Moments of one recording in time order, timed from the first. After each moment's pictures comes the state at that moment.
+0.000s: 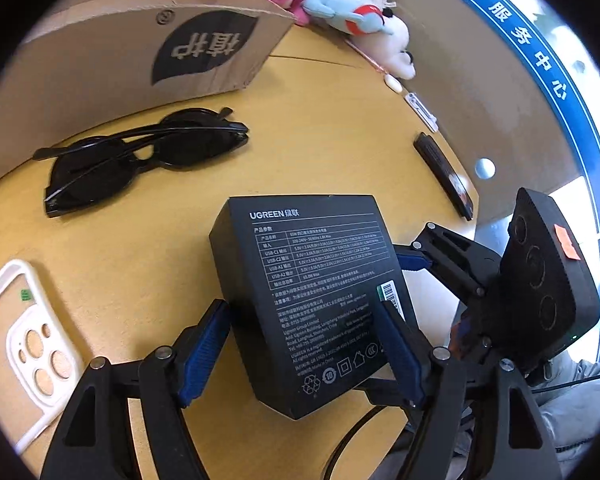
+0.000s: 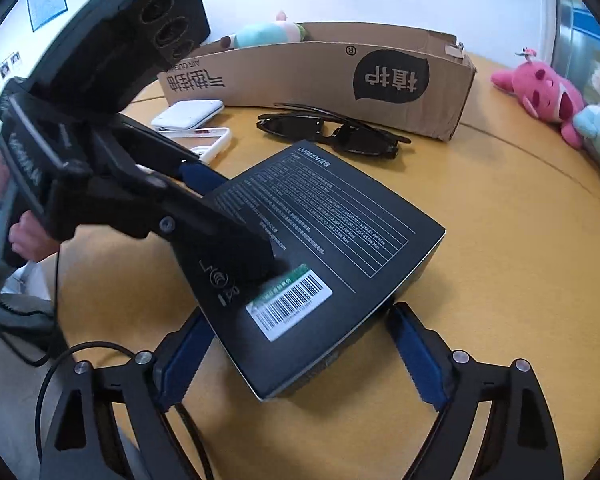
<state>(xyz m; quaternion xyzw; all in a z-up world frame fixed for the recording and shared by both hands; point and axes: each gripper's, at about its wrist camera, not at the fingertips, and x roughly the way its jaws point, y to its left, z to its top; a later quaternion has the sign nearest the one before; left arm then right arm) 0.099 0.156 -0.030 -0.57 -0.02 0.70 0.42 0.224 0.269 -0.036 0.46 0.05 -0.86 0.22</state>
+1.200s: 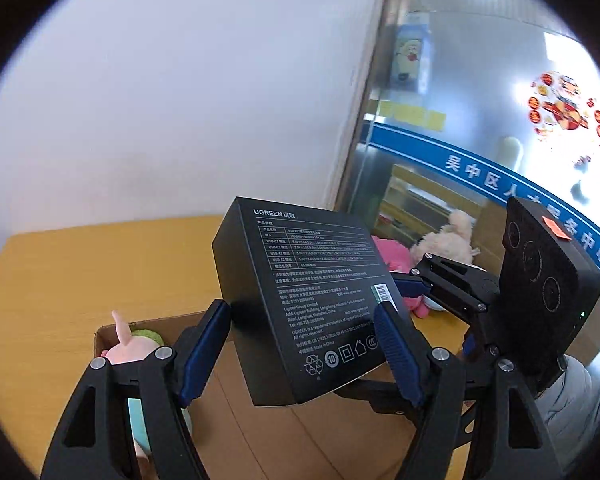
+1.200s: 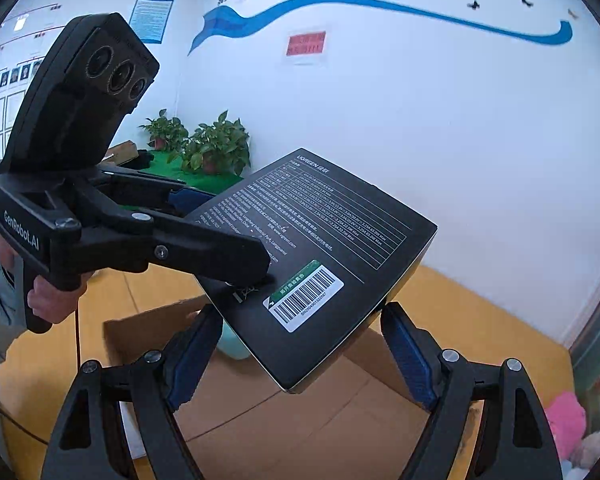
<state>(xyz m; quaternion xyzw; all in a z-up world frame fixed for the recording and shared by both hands) -0.119 0.020 0.197 -0.26 -0.03 0.92 0.29 -0.058 0.161 0.191 0.19 0.16 -0.91 0.32</state>
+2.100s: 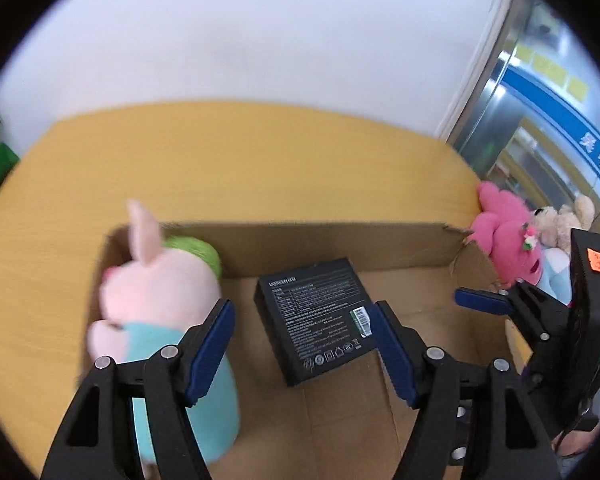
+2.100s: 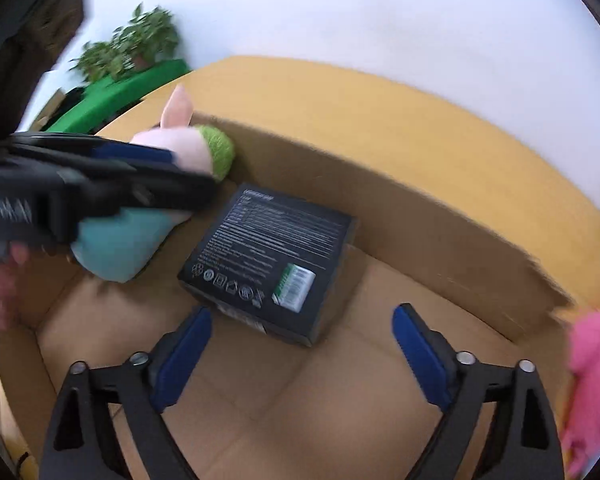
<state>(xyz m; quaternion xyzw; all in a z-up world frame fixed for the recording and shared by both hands) -0.197 -0.001 0.087 -0.41 -0.06 0.90 0.13 -0.197 0.172 0.046 0.44 0.13 -0.86 0.23</state>
